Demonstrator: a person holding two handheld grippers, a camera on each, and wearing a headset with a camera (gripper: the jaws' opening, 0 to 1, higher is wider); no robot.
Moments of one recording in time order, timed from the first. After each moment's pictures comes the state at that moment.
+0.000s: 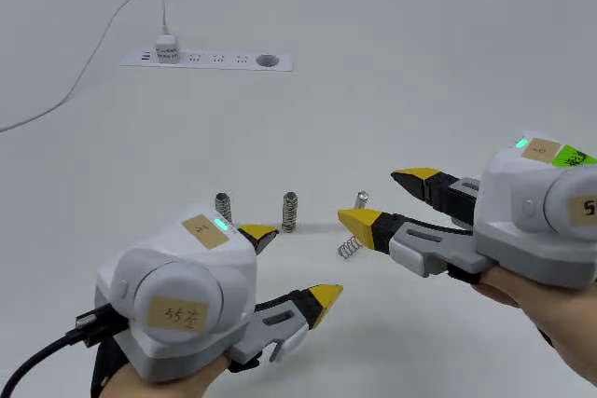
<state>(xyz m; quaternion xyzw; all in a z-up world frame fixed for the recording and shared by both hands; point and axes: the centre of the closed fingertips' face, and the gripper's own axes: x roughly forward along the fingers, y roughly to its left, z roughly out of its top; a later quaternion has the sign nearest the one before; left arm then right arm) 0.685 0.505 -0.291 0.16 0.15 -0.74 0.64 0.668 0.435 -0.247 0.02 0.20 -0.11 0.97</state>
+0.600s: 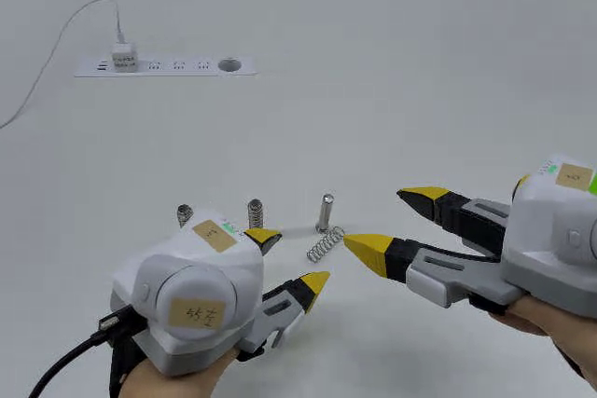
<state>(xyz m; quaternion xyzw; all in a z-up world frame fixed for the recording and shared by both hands) 0.673 0.470 -0.304 0.17 0.14 -0.75 0.63 0.625 0.433 -0.250 0.05 0.18 -0.11 0.98</state>
